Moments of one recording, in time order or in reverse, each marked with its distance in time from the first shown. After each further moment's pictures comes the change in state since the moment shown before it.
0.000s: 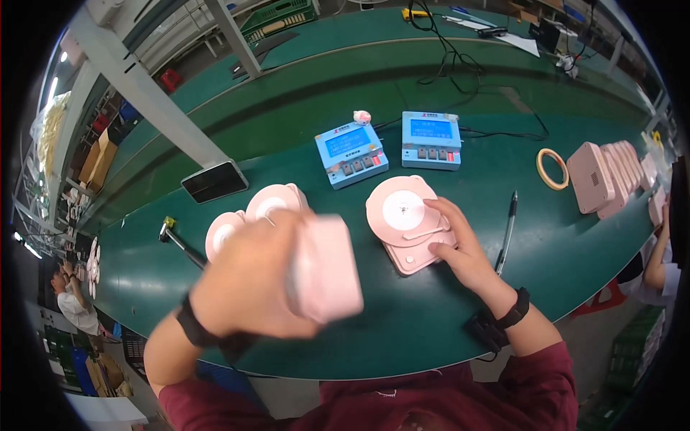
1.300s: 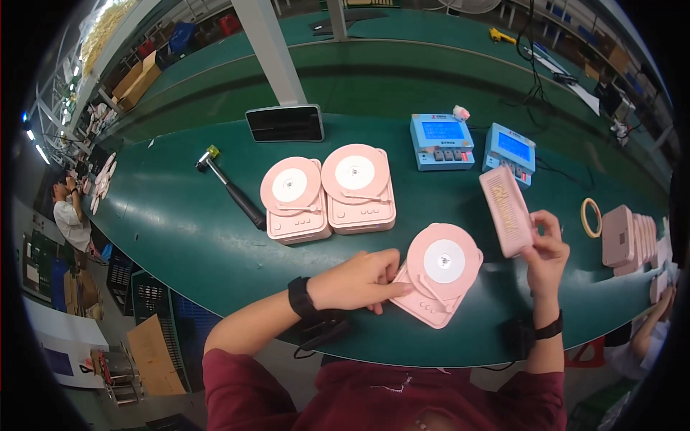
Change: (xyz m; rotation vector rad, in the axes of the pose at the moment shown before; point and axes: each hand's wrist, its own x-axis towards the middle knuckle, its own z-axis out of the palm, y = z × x) left_hand -0.055 -0.033 0.113 -1.047 -0.289 -0.426; right_hand -0.003 0.004 -0.023 0.041 0.195 -0.374
